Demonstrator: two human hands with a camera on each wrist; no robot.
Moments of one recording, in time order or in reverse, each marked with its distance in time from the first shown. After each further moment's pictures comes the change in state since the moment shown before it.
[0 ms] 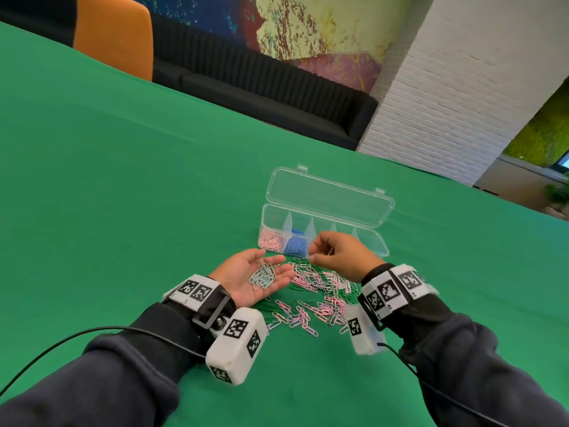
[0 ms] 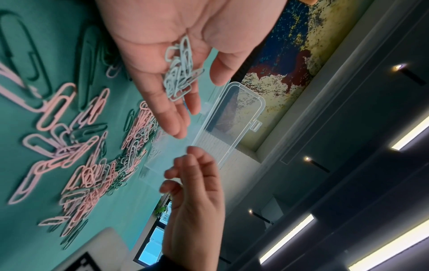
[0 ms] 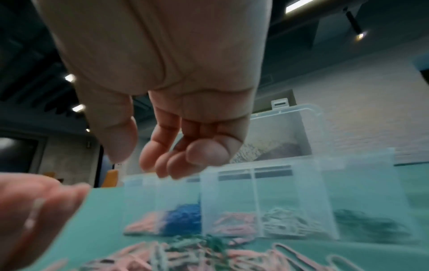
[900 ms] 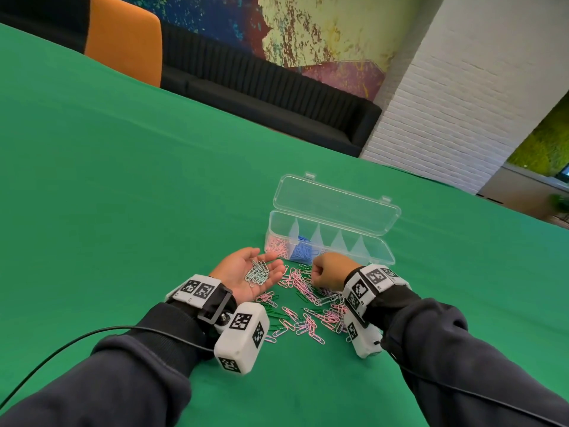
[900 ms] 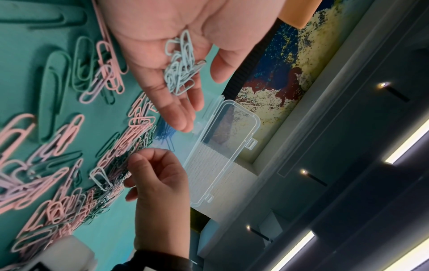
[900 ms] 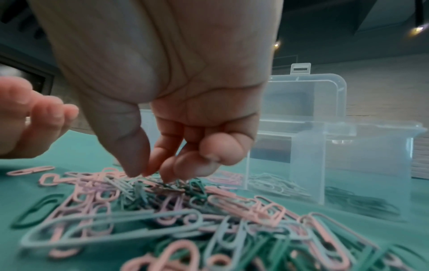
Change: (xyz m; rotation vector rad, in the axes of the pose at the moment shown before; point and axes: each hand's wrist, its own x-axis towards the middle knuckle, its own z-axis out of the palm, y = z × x) left_hand -0.001 0.015 -0.008 -0.053 0.067 0.079; right_hand 0.031 0.000 0.026 -0.495 -0.251 0.126
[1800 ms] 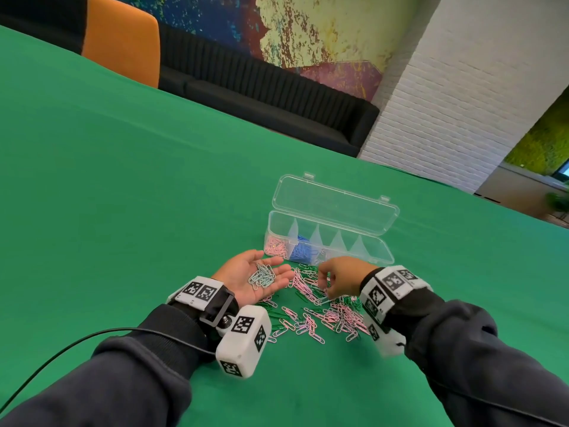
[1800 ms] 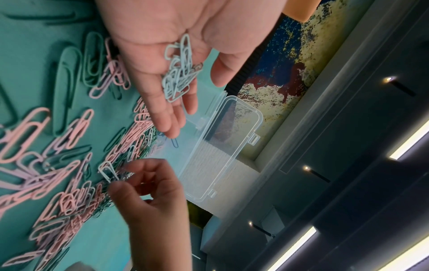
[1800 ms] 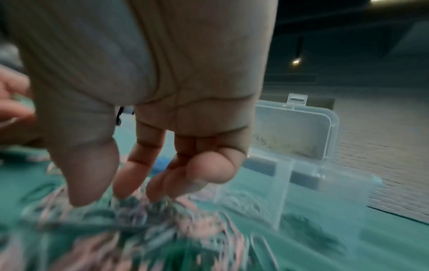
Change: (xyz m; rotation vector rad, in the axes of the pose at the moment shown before) left_hand 0.002 -0.005 0.001 0.039 -0.046 -0.047; right_hand -0.025 0.012 -0.009 0.010 -0.072 -0.050
